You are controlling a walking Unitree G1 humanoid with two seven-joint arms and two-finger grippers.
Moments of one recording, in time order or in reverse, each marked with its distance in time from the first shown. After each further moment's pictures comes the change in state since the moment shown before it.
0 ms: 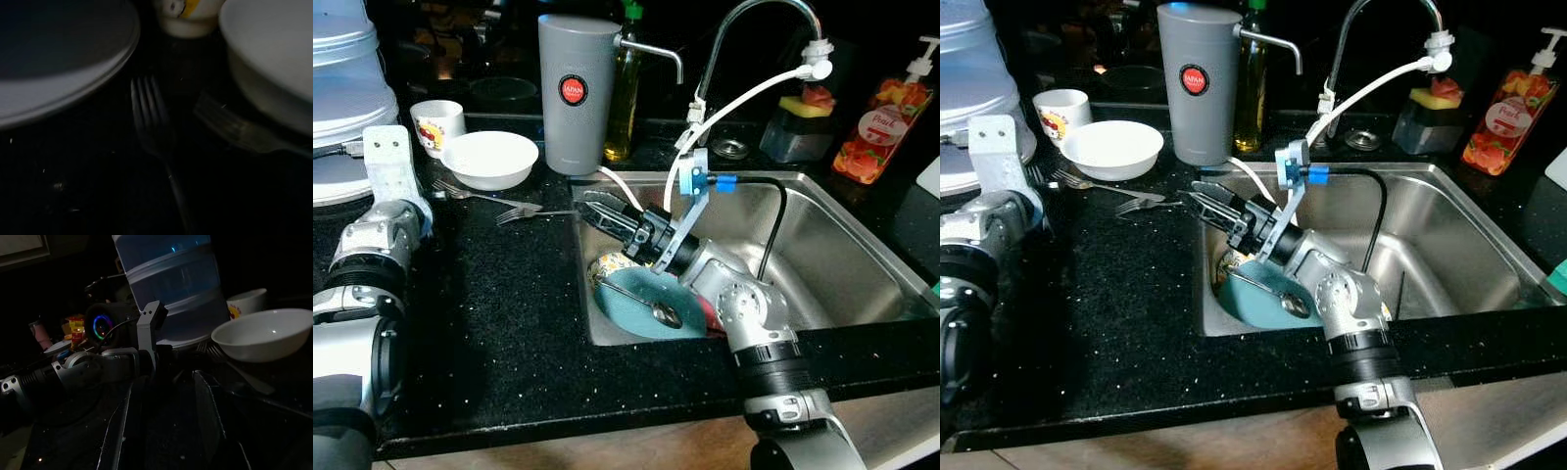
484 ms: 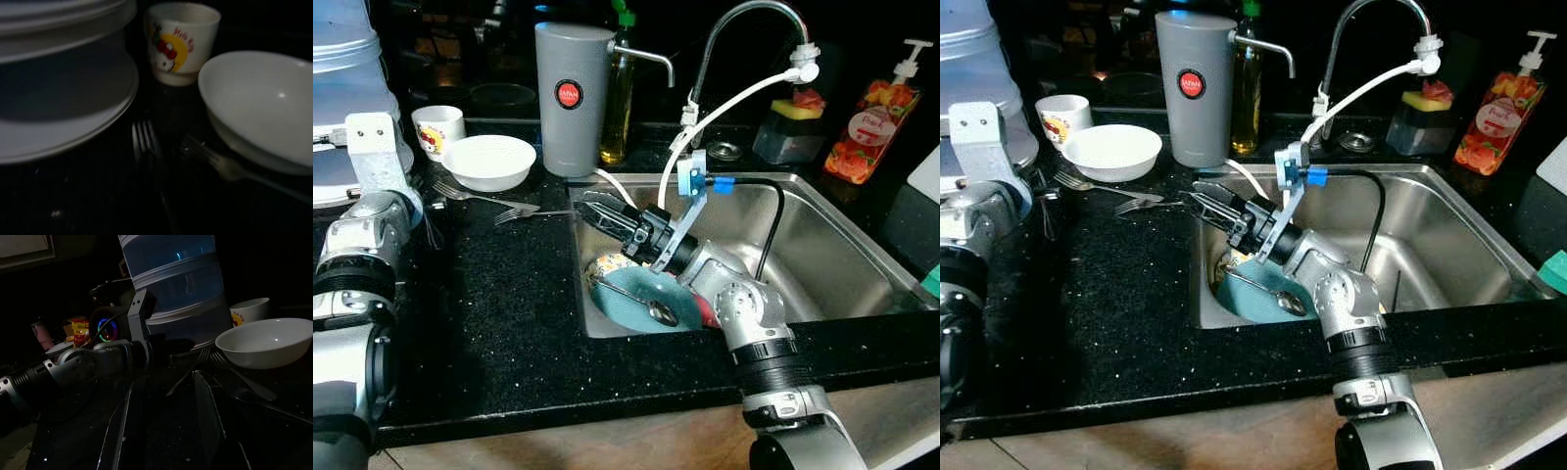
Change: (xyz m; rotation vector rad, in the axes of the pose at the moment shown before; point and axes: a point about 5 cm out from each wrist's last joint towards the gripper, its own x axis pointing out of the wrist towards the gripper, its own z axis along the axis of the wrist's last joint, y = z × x) left arm -0.006 0.003 0.026 -0.028 -0.137 -0.052; right arm 0.004 -0.003 0.001 -0.010 -0.010 0.005
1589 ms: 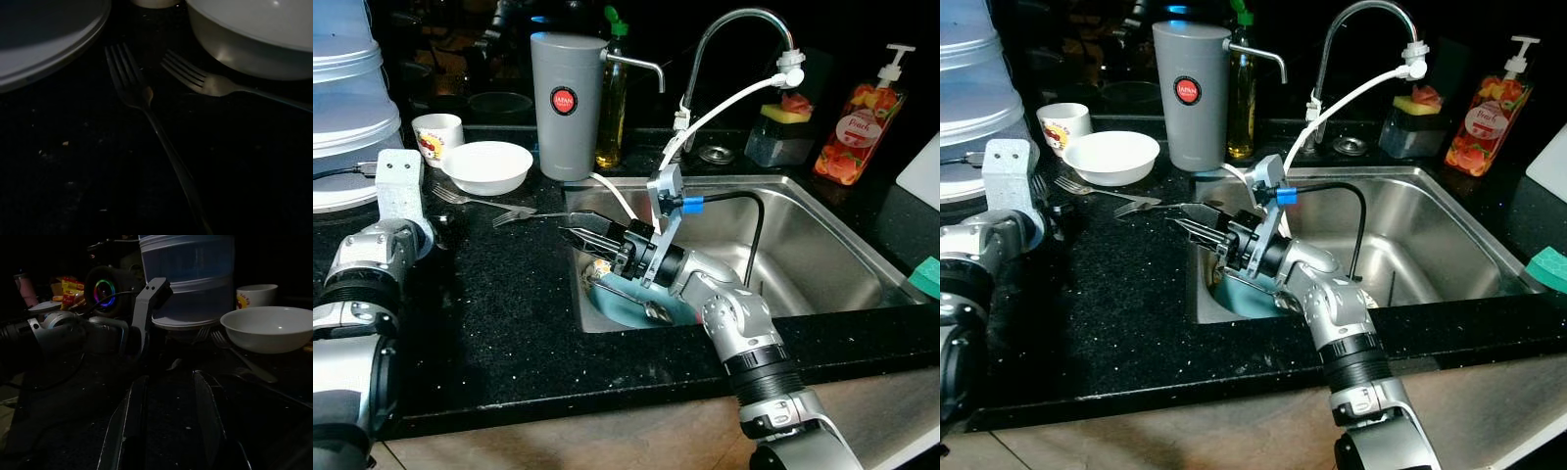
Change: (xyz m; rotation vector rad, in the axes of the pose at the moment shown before) left arm -0.003 0.001 -0.046 0.037 0.263 -0.061; right arm 0.002 0.004 -0.020 -0.137 0.133 0.016
